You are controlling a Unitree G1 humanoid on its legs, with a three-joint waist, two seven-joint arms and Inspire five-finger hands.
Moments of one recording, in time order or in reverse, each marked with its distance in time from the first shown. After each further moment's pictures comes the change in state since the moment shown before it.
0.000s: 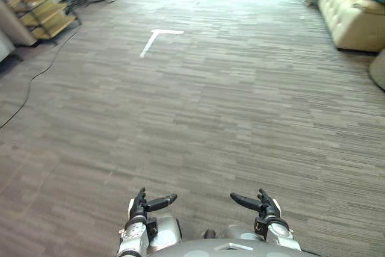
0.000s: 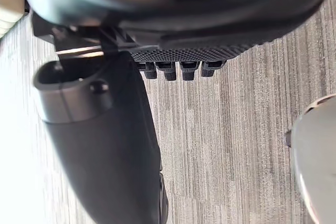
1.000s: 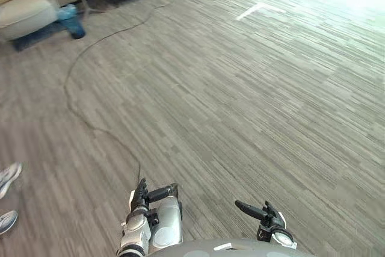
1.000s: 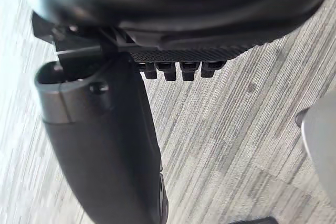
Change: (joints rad) left arm -0.002 0.026 -0.008 0.005 -0.071 -0.003 -0.001; right arm 0.065 0.030 -0.067 0.013 0.035 0.011 -0.015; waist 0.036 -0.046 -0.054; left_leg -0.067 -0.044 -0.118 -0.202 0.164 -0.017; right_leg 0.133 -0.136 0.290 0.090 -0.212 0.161
